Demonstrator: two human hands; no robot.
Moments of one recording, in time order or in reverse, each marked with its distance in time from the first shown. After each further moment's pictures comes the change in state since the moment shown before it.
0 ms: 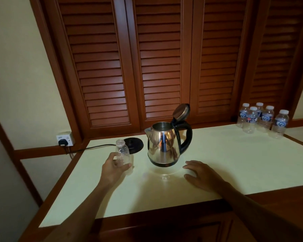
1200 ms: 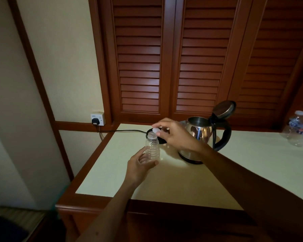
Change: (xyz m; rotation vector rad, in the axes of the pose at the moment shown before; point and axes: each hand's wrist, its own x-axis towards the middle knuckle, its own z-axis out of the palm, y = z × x) left_hand -0.029 -0.029 -0.005 -0.420 -0.011 0.059; right_hand 0.110 -0.228 -0.044 0.385 -0.014 -0.419
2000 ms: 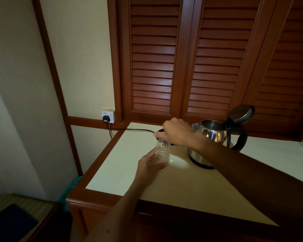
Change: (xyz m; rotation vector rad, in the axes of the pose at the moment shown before) left_hand 0.001 -0.006 -0.005 0.067 -0.074 0.078; right_hand 0.041 -0.028 0.014 -0.659 -0.221 0.071
